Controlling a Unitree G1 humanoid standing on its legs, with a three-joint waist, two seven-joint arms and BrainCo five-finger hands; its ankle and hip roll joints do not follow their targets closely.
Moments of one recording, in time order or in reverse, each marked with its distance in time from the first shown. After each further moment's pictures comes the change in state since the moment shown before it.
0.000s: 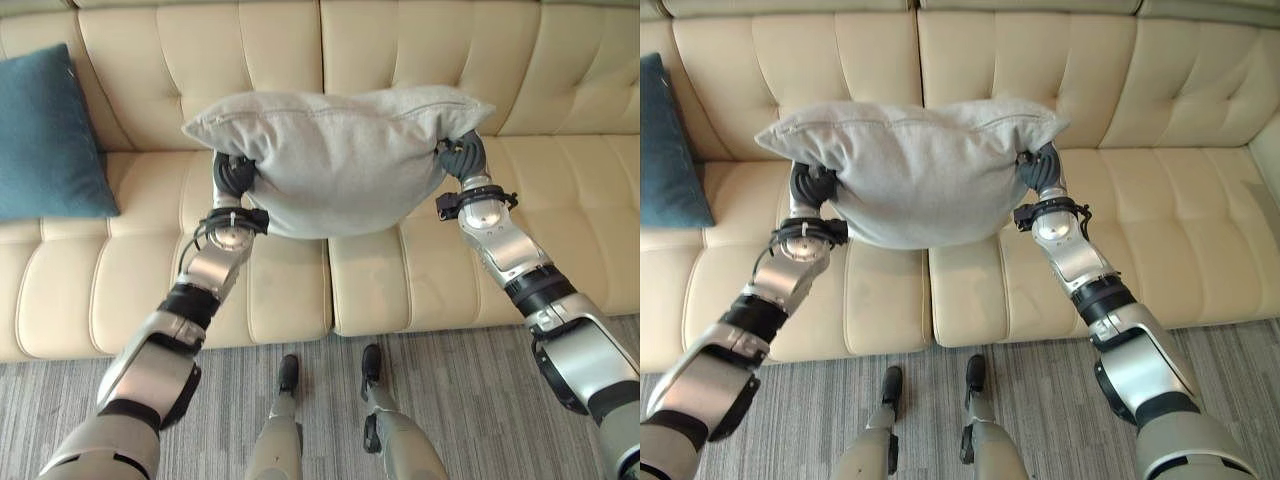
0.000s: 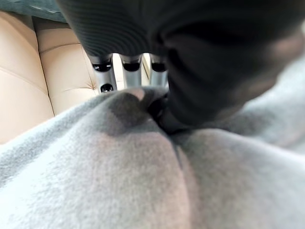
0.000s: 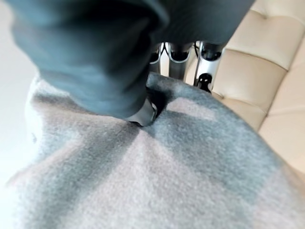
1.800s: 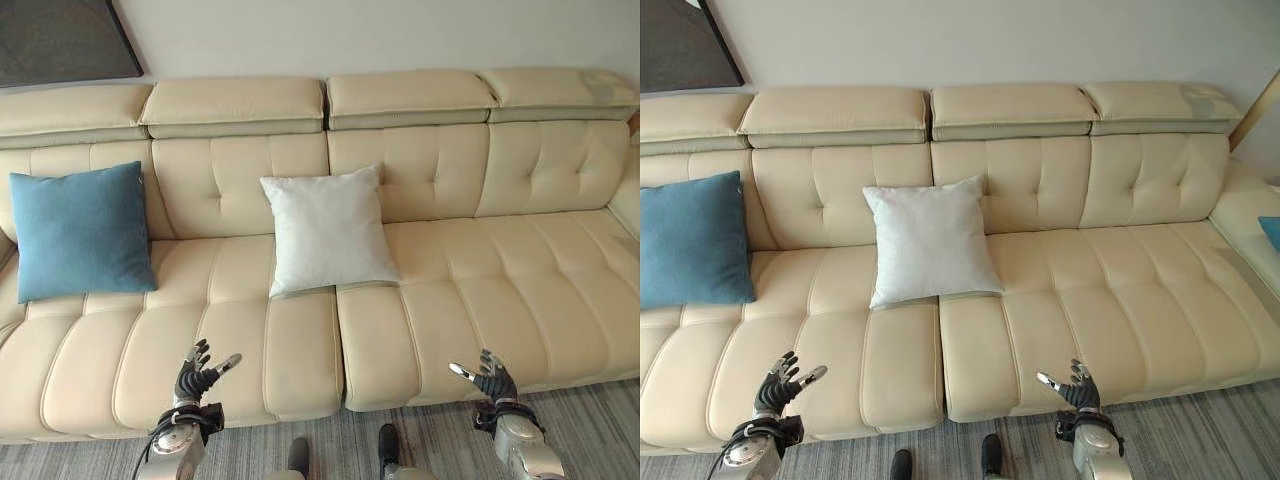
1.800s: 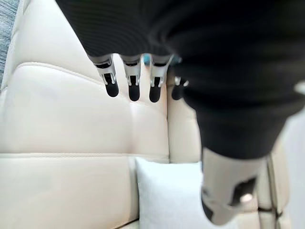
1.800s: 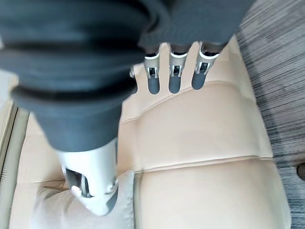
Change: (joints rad) left arm 1.137 -0.167 0.394 -0.342 0.001 0.050 -0.381; right arm 1.096 0.234 -0.514 -0.060 -0.066 0.020 0.247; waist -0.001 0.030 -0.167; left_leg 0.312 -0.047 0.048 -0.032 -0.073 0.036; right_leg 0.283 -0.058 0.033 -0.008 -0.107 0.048
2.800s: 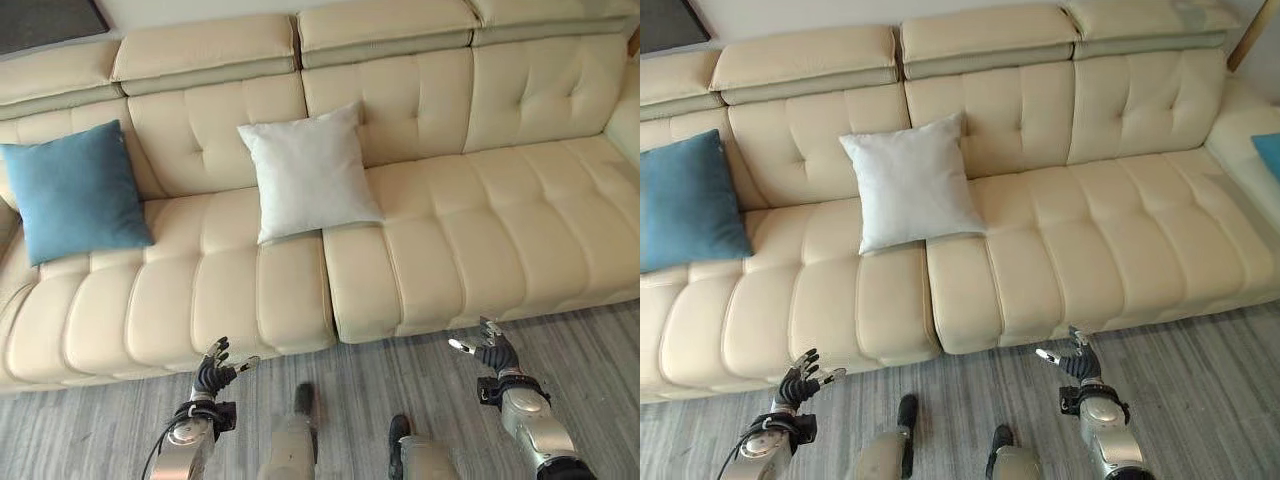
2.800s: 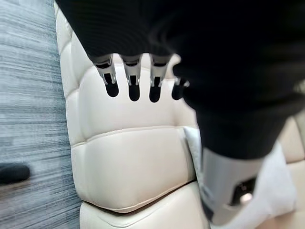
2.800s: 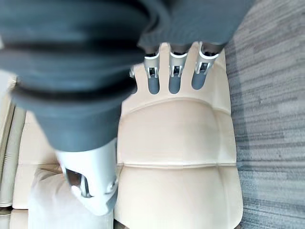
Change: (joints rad) left arm -0.037 -0.032 -0.032 0.049 0.069 0.007 -0.030; right arm -0.055 -0.105 0.086 -0.126 -0.004 -0.007 0.028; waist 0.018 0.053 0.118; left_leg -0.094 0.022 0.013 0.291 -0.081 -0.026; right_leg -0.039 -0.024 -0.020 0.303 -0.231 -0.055
